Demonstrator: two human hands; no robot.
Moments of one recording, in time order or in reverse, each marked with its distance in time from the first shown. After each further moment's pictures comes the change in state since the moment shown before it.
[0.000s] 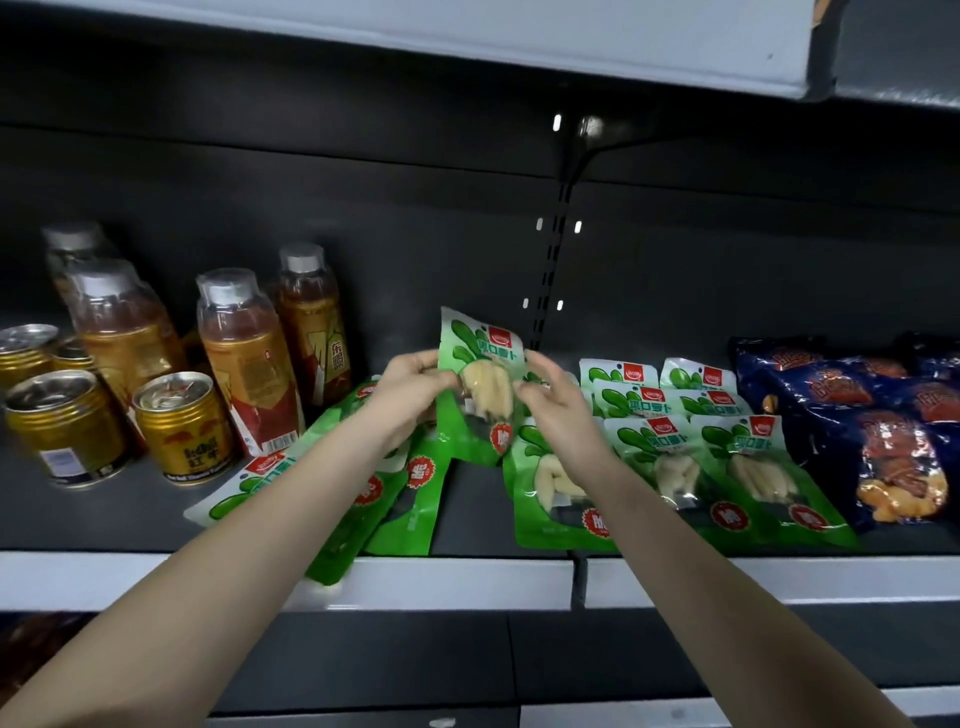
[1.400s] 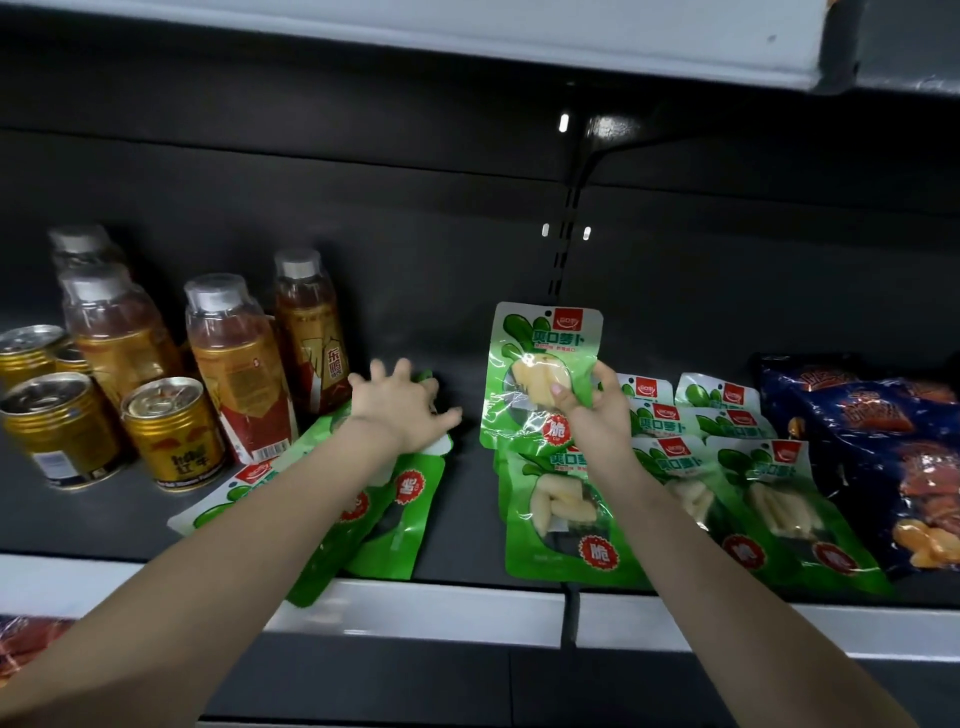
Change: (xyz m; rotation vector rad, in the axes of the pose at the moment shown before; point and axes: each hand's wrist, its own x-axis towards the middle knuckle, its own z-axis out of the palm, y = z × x) left_hand 0.033 -0.018 -0.008 1.703 0.058 -0.025; right_hand 0.047 0.036 -0.025 0.096 0.293 0.108
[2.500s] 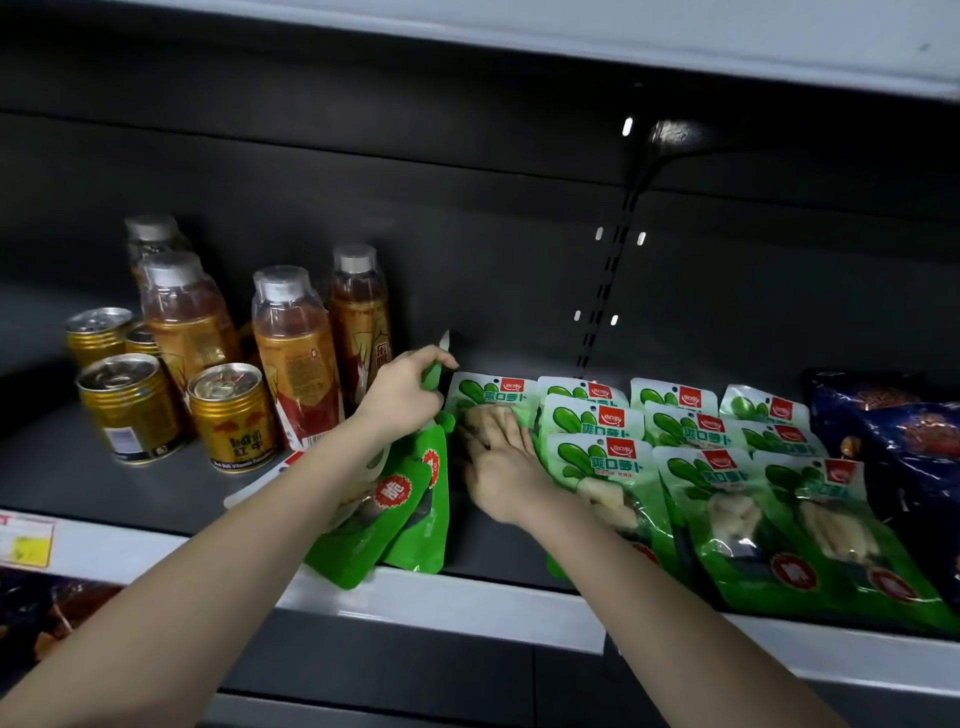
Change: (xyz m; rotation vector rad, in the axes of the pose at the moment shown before) left_hand -0.011 -0.048 0.002 -0.848 0.219 0.034; right_hand -0.053 0.017 0.092 -1.133 -0.686 -0.448
